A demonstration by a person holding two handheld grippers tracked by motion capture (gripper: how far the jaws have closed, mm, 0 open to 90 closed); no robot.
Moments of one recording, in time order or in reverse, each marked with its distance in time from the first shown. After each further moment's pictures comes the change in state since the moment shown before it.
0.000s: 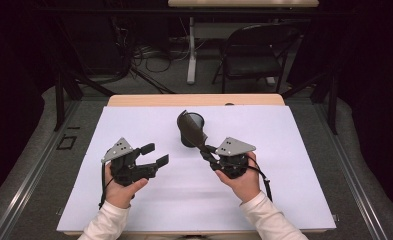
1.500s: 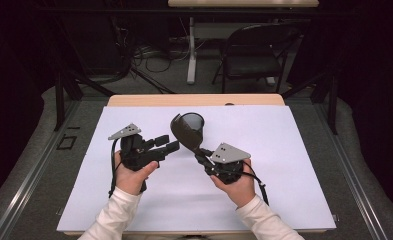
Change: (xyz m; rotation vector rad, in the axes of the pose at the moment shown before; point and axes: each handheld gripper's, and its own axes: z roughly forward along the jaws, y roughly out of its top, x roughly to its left) left arm -0.013 0.041 0.021 0.029 -0.087 -0.199; right arm 0.018 0.000 0.003 -0.037 -0.001 -0.041
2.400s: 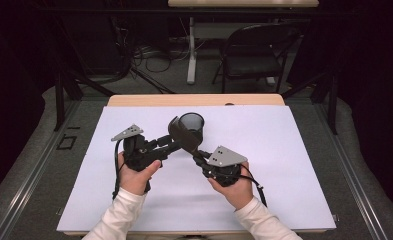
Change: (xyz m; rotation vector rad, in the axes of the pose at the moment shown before) left arm 0.000 -0.005 0.007 -0.035 0.011 -0.025; right arm 0.008 -0.002 0.002 0.002 -0.011 -0.020
